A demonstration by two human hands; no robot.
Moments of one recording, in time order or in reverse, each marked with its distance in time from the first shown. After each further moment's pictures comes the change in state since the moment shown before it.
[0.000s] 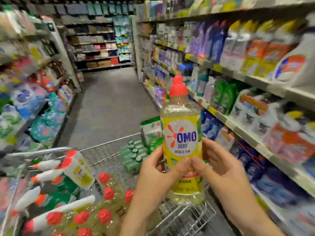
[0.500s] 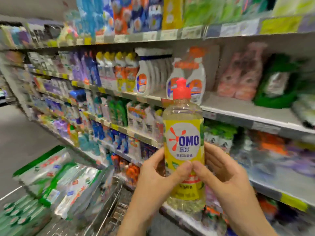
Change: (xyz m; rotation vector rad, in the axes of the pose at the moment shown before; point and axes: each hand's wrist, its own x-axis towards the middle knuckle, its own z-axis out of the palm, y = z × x) left_hand -0.057 0.024 0.233 -0.086 -0.685 0.048; right_hand -0.163 -0.109 -0.167 -0.228 0.670 -0.185
